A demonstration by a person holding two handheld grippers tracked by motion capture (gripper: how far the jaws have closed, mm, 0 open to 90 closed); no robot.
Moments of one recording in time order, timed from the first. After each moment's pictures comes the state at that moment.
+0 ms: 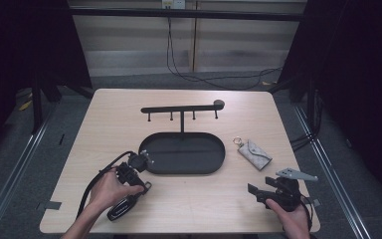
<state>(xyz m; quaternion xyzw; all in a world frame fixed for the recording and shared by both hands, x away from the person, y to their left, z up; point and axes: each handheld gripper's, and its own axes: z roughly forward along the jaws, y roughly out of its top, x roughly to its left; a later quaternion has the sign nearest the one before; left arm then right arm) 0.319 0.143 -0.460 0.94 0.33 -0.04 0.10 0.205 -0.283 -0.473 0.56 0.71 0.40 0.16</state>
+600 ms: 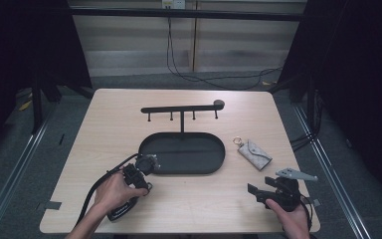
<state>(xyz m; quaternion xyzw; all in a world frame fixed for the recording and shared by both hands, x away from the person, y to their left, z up) 0.314 0.122 -0.464 0.95 0.31 -0.01 0.04 0.205 -0.283 -0.473 0.56 0.71 0.40 0.16</state>
